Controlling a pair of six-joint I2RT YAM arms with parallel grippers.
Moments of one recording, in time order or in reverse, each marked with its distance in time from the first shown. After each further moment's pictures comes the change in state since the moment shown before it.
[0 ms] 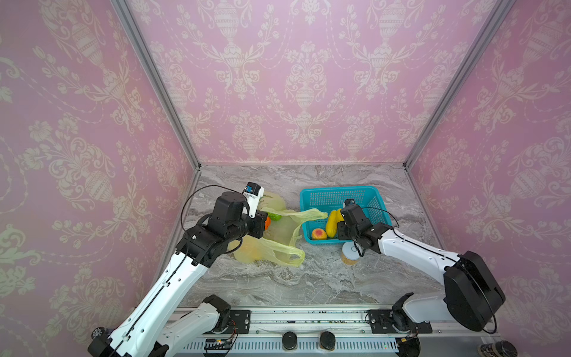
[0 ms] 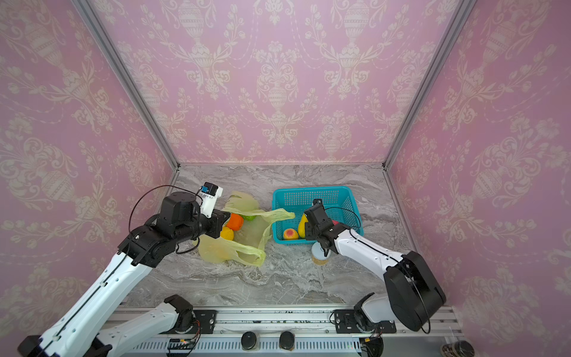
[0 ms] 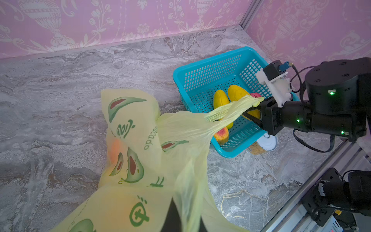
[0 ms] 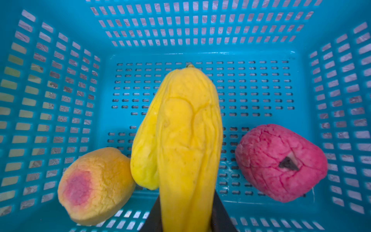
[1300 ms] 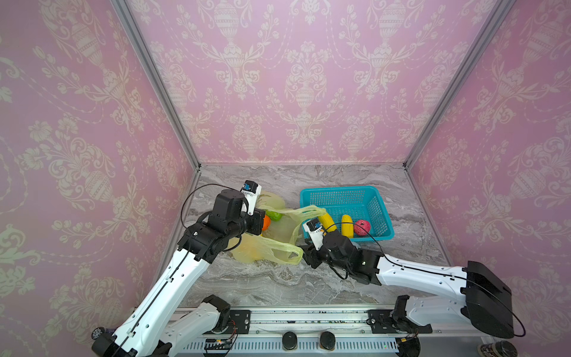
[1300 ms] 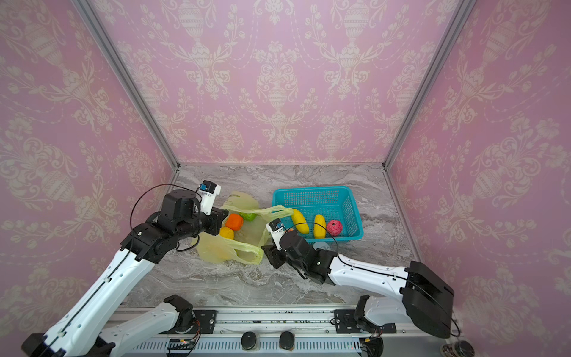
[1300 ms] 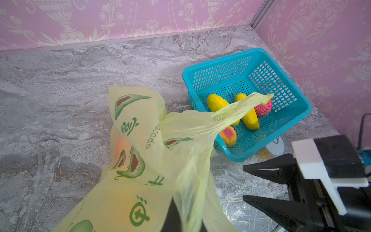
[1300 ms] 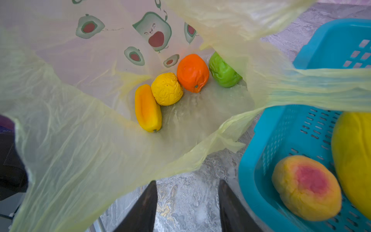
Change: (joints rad) left arm 0.056 0.035 -0.002 0.007 0.015 -0.005; right arm 0.469 -0.099 -0.116 0.444 -0.142 -0.071
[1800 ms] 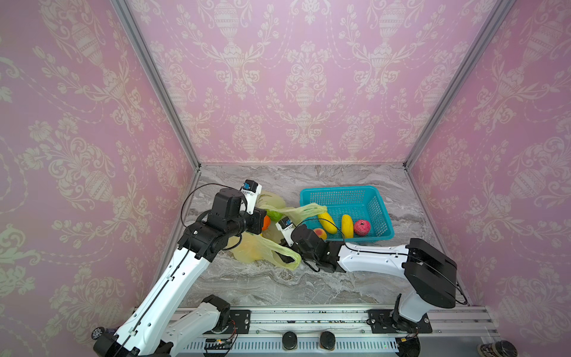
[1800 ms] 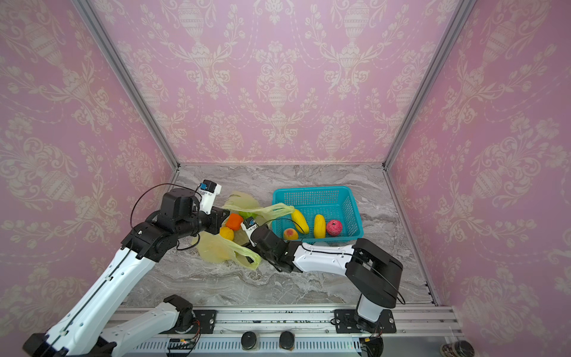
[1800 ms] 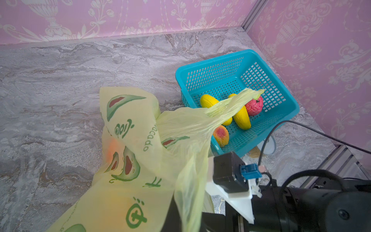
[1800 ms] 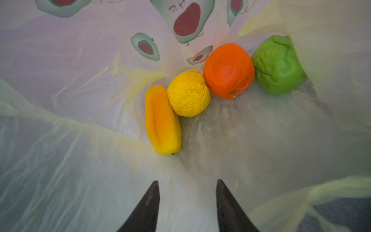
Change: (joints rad) left arm 0.018 0.000 -0.005 0.015 0.060 -0.003; right arm 0.049 0.374 0.261 0.051 -0.084 0.025
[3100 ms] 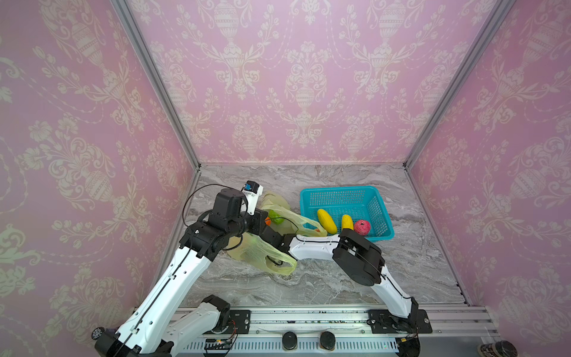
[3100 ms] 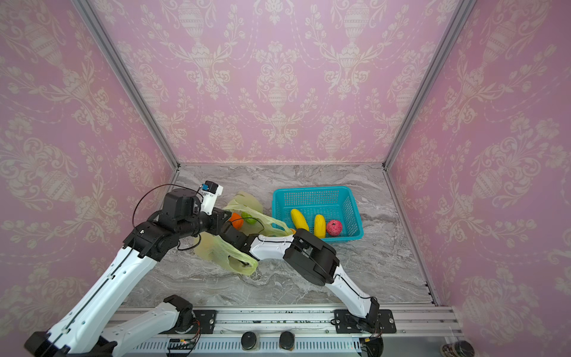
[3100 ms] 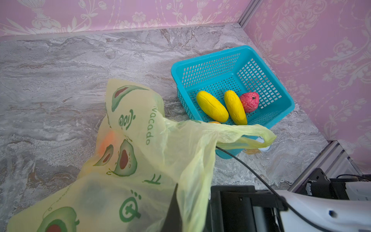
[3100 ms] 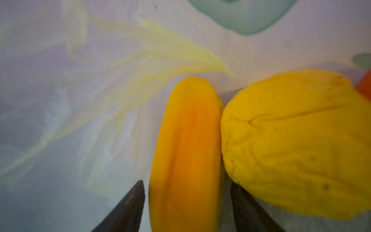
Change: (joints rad) left arm 0.006 0.008 -0.010 0.002 0.034 -0.005; right arm 0.016 0.598 0.608 -0.099 -0.135 0.023
